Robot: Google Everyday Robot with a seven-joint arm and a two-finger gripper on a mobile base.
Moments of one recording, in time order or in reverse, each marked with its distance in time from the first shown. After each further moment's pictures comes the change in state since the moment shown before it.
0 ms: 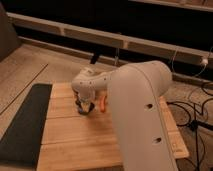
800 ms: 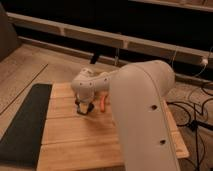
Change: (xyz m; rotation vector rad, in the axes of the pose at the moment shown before) arm -0.007 0.008 -0.011 0.010 -0.038 -0.049
